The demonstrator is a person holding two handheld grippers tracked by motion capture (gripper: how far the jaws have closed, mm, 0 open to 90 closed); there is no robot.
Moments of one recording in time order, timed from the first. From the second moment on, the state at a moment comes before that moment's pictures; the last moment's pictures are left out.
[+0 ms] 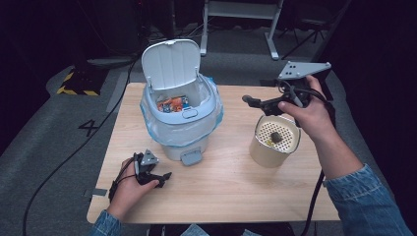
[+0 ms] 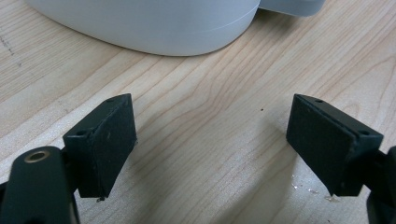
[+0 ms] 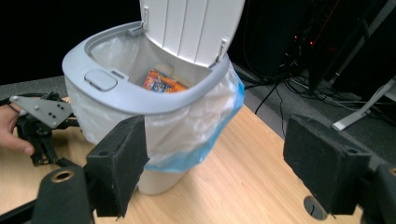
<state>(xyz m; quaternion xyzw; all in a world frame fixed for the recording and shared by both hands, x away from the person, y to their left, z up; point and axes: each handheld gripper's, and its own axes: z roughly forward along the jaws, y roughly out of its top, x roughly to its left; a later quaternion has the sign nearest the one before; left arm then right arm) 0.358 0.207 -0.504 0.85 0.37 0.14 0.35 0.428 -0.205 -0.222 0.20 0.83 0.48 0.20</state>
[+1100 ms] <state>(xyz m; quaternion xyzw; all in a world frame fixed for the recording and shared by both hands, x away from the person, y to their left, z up) 0.359 0.207 -0.504 0.85 0.38 0.14 0.35 0.363 -0.323 -0.323 0.30 0.81 0.48 0.15</state>
